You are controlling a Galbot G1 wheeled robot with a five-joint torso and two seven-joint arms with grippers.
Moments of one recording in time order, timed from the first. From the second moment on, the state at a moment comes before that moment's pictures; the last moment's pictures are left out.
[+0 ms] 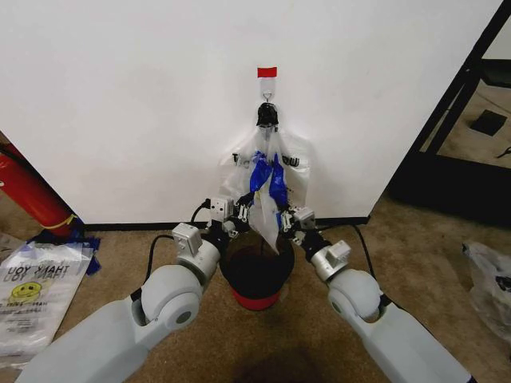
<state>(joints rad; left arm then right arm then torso) 0.86 -0.84 0.14 -2.17 -0.86 0.13 -0.47 -1.08 1.10 0.11 1.95 0.34 0.09 0.06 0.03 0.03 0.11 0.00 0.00</state>
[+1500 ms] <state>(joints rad) 1.36 -0.88 -0.13 -2.42 -0.76 -0.01 -0.46 -1.54 1.22 0.34 2.19 0.29 0.23 0.06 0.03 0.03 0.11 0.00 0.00</state>
